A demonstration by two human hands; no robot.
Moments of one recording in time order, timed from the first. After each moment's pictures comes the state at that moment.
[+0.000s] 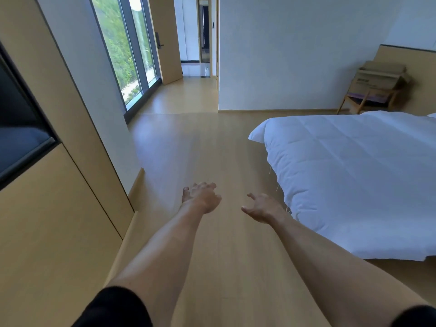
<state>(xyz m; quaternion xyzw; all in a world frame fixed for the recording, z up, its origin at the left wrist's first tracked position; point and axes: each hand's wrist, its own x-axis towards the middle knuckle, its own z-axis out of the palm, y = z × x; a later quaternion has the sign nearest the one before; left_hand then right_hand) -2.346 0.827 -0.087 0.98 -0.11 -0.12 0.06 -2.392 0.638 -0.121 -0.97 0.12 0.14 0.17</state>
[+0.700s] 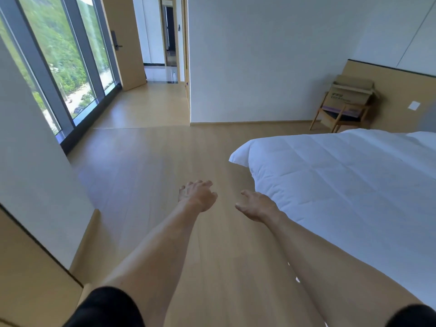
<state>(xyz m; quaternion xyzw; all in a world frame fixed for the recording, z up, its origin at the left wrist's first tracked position) -1.897 0.738 -0.085 0.97 -0.18 -0.11 0.10 -1.978 0.561 -0.099 -0.96 0.19 0.10 0.18</state>
